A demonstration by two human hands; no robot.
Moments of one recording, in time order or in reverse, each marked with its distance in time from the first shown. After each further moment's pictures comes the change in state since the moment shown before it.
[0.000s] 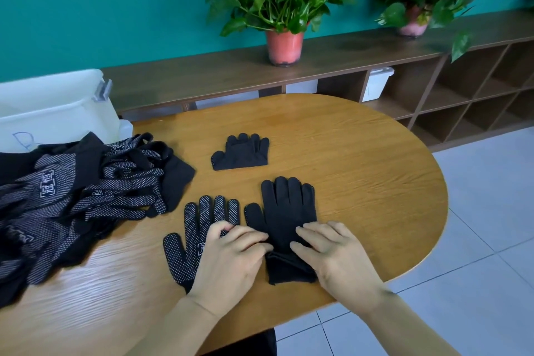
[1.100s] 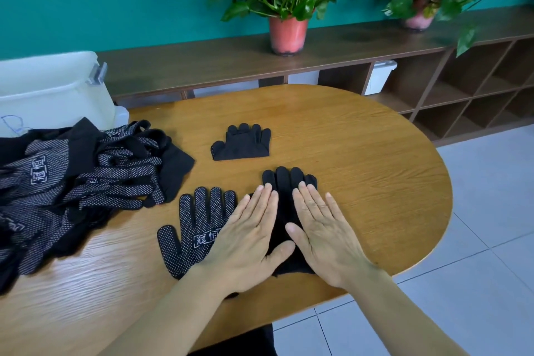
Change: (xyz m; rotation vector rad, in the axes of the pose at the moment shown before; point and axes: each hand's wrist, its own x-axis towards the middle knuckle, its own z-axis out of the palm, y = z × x) left_hand 0.028 0.008 -0.004 0.011 -0.561 -0.152; right_hand 0.030 -0.006 0.006 0.176 -0.576 0.395
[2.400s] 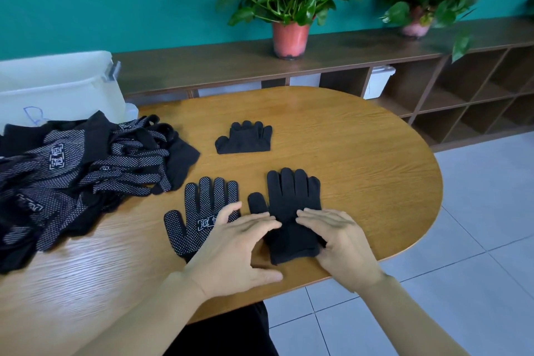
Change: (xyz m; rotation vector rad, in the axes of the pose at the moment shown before) left_hand -0.040 -0.005 0.016 -0.205 0.384 0.185; right_hand -0.031 0.024 0.021 0.199 0.519 -0.266
